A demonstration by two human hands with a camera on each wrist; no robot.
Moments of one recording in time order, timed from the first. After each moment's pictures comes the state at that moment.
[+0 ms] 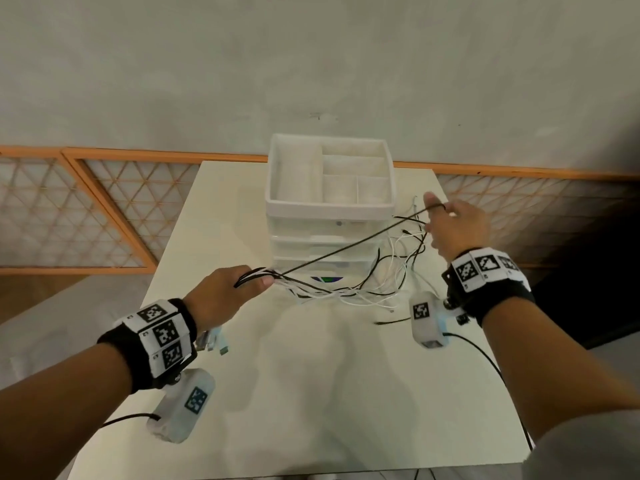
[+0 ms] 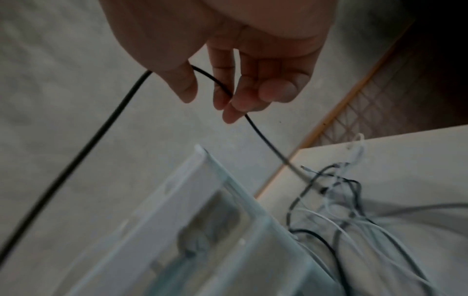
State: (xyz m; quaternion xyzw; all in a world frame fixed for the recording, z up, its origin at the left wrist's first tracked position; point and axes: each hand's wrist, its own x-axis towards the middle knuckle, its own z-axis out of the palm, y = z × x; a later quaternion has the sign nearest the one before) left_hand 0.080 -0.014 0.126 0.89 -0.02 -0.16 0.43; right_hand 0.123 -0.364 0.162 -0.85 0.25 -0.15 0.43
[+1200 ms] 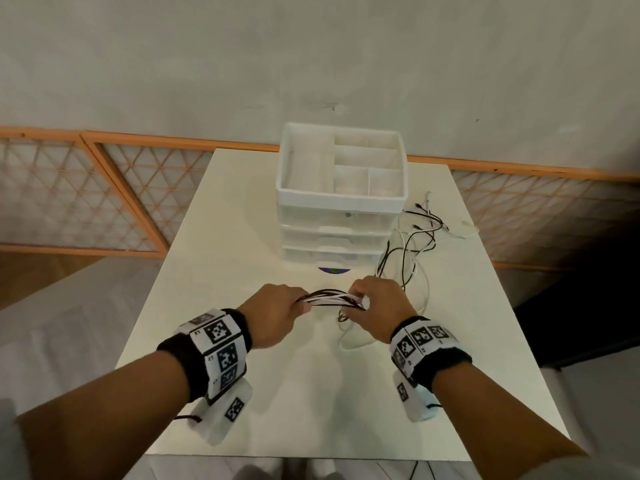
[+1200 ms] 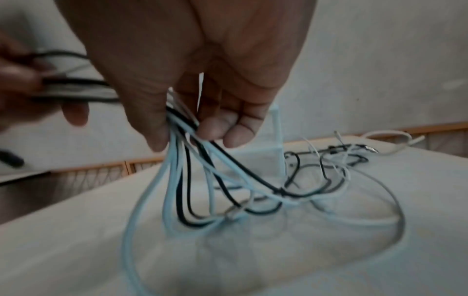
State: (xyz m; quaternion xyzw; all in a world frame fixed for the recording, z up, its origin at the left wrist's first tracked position) left_hand 0.047 -0.065 0.118 0.93 -0.19 -0.21 0.22; right_hand 0.057 -0.288 0.073 -0.96 -0.08 0.09 0.26
